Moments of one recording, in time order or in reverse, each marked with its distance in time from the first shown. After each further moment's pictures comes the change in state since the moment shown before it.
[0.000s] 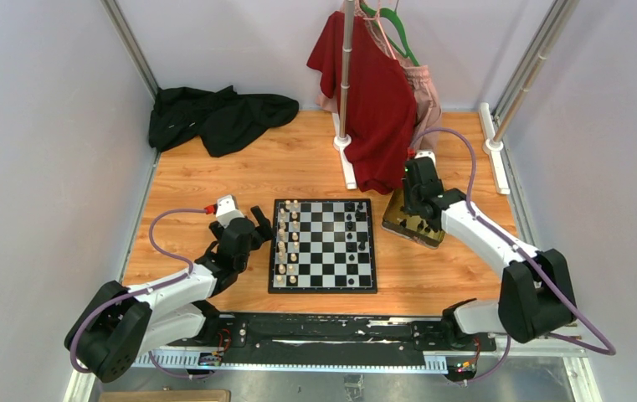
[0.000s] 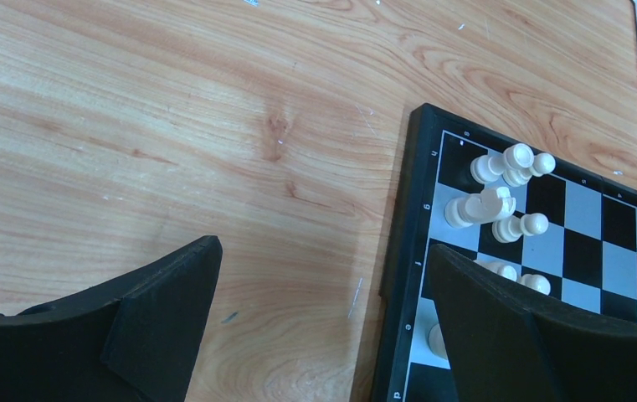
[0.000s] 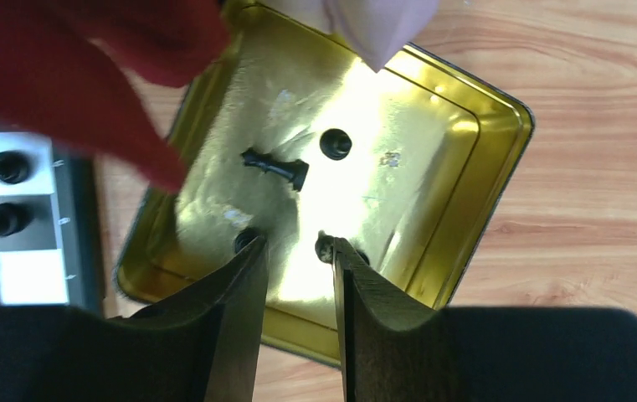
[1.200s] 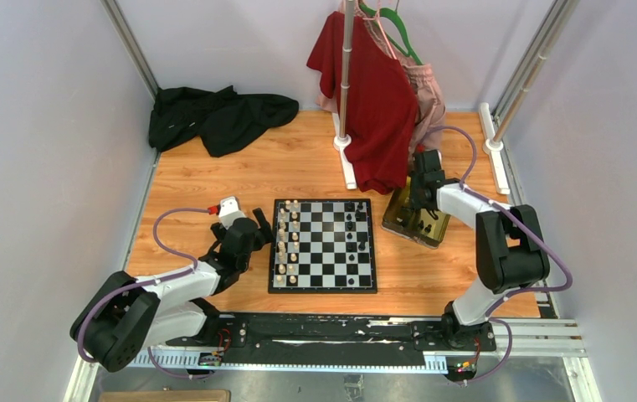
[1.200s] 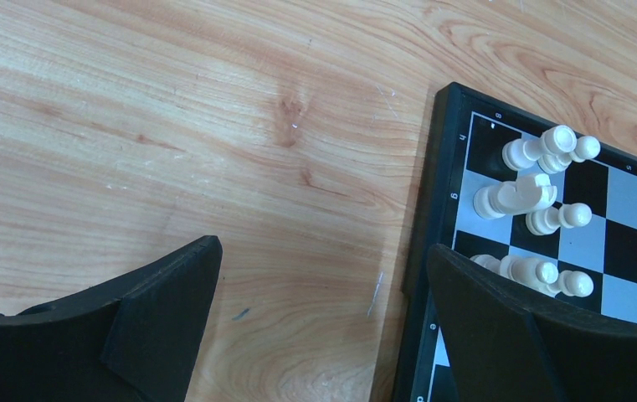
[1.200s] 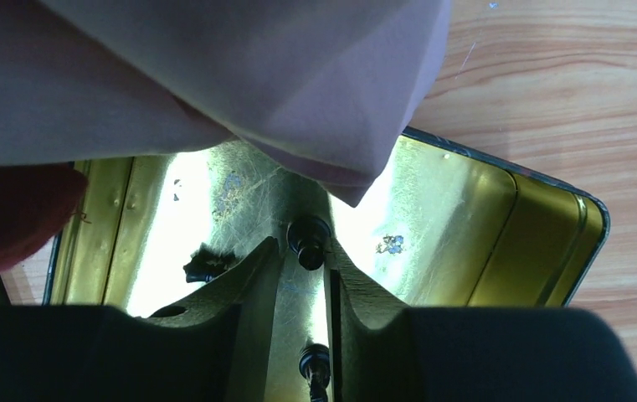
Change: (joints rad) left arm 0.000 0.070 0.000 0.014 0.000 0.006; right arm -0.190 0.305 0.052 0.166 -0.125 0.016
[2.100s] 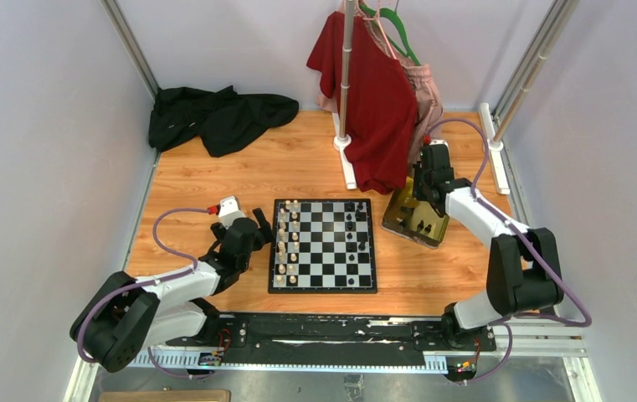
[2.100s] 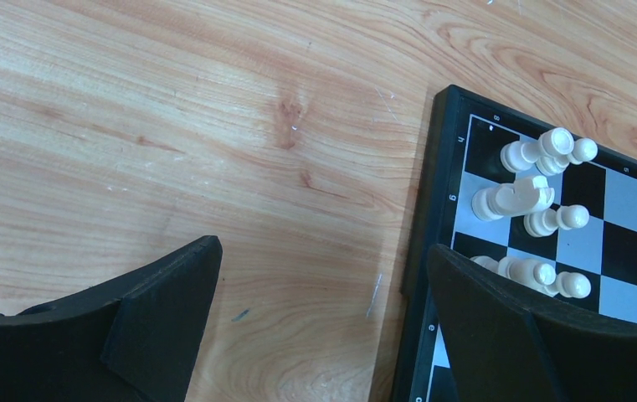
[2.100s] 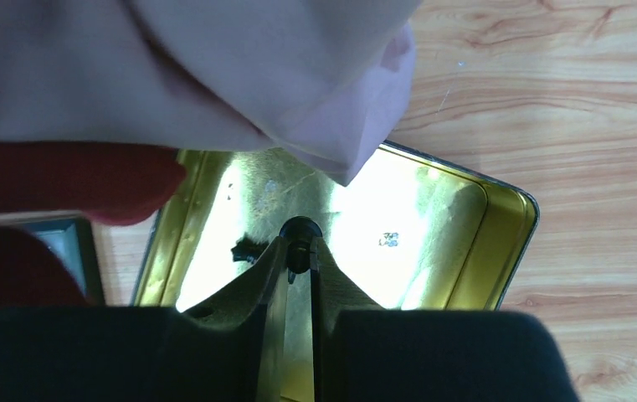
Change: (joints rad) left arm 0.000 -0.002 0.000 0.005 -0.003 0.002; right arm 0.003 -0.130 0.005 -0.008 -0.025 0.004
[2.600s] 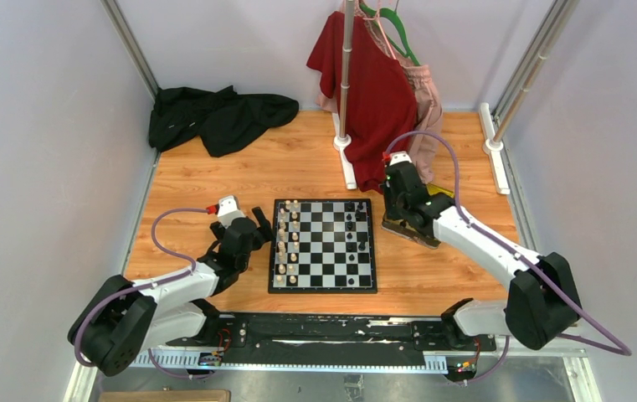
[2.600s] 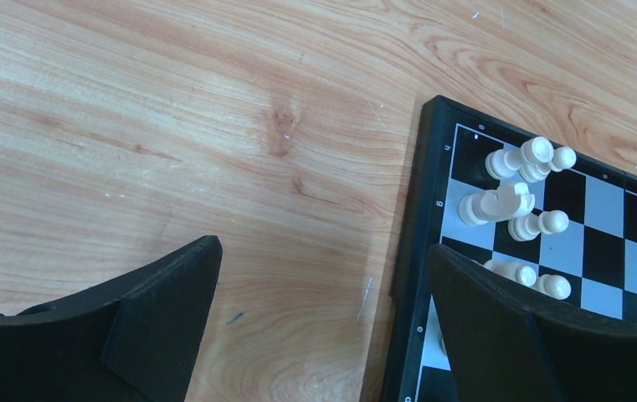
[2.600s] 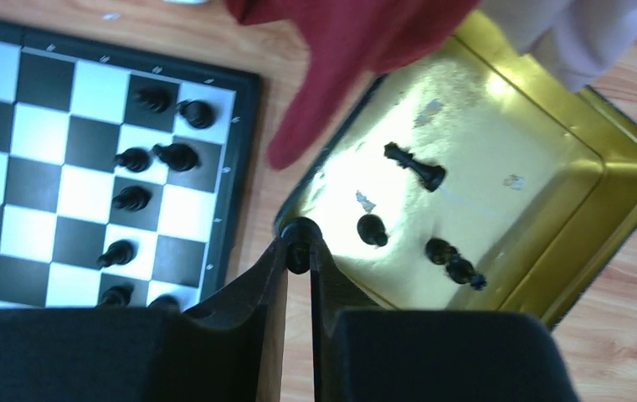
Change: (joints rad) left arm 0.000 -0.024 0.000 0.000 0.000 0.000; right arm 0.305 -0.191 -0.037 -0.147 0.055 0.002
